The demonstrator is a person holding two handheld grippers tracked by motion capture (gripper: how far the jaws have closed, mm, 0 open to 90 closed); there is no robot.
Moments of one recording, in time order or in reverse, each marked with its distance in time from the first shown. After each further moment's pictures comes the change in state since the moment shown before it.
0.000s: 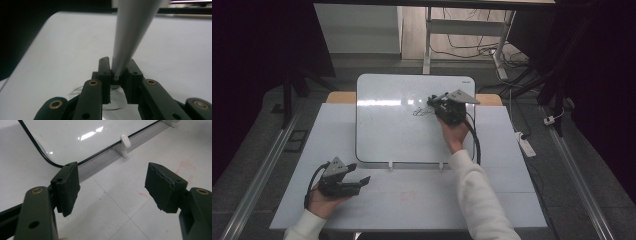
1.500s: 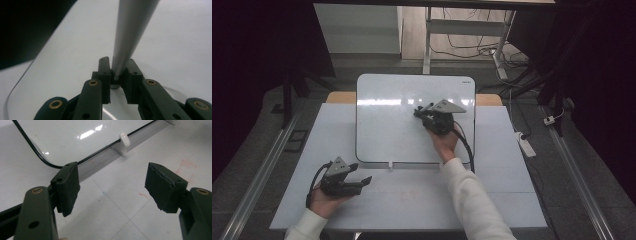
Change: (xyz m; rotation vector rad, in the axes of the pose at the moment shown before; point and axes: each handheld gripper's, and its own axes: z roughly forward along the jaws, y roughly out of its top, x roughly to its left) left arm -0.002 0.001 0.003 0.010 -0.003 0.013; right arm 0.031 -0.020 0.008 0.034 0.105 -0.049
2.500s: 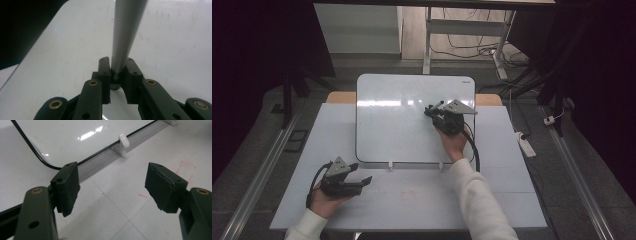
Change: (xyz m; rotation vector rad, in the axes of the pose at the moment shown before) left arm 0.000 0.001 -0.001 -0.005 0.004 0.000; right arm -0.017 -0.003 -0.020 -0.017 -0.060 0.002
